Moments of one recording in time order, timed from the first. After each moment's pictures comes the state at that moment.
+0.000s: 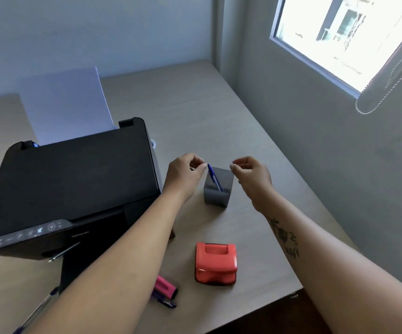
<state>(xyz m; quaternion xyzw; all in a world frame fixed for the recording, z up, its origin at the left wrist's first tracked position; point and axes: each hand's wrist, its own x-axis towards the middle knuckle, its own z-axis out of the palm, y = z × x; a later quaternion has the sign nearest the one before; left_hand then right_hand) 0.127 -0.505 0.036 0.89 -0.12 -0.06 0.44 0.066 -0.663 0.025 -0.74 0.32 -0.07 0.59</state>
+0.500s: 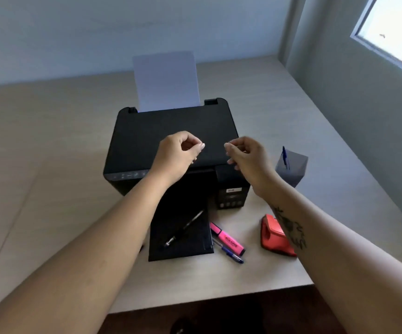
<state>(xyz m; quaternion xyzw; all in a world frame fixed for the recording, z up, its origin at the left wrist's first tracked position) 0.090 -0.283 0.086 0.87 -0.08 0.01 0.49 0.057 -0.462 0.070 -0.76 0.13 -0.05 0.63</state>
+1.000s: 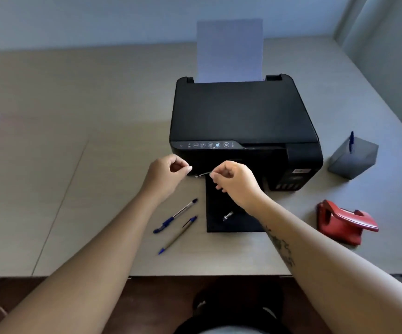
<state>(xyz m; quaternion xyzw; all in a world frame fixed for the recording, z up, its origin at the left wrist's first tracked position) 0.031 -0.088 0.018 0.89 0.06 -0.03 0.45 0.018 -0.281 0.004 -0.84 0.04 0.09 0.54</state>
